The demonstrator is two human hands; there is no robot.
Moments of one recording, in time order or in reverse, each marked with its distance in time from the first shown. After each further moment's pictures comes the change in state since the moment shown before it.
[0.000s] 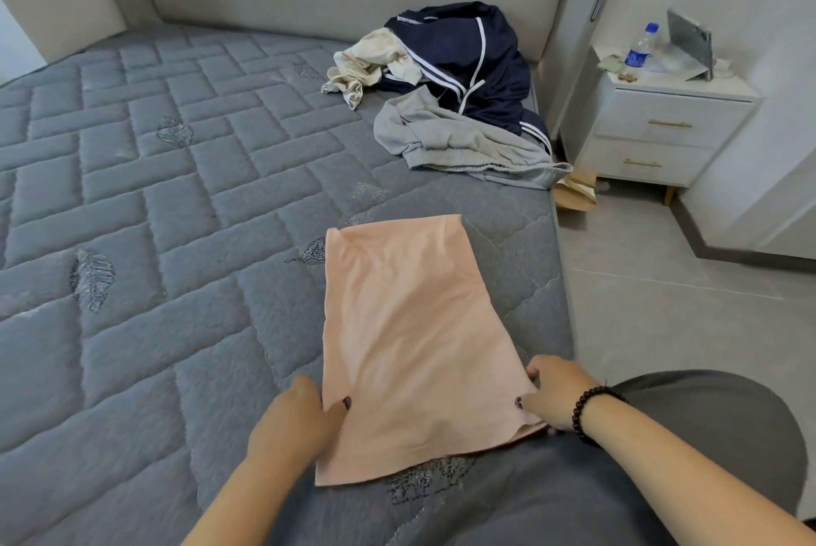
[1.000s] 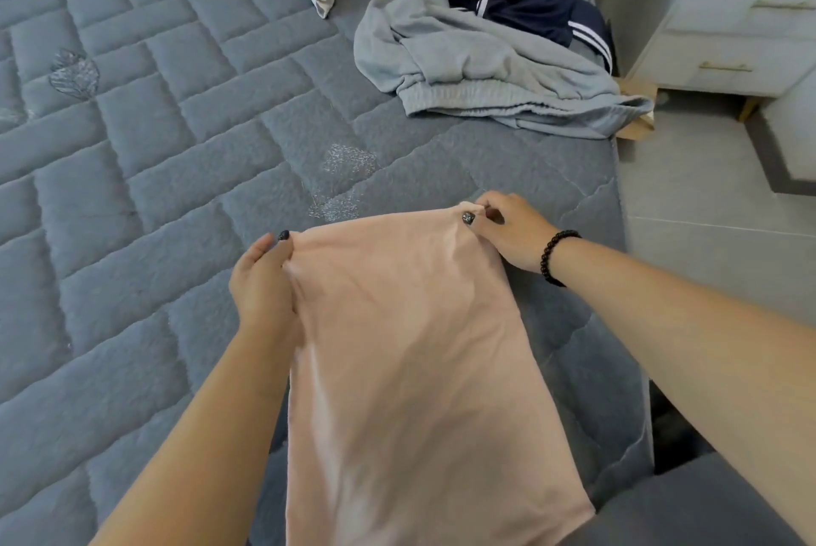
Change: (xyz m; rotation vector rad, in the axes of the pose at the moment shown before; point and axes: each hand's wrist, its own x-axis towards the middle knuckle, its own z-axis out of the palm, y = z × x) left_hand 0.207 0.093 -0.041 -1.397 0.359 -0.269; right_hand 0.228 -0.083 -0.101 0.389 0.168 -0.325
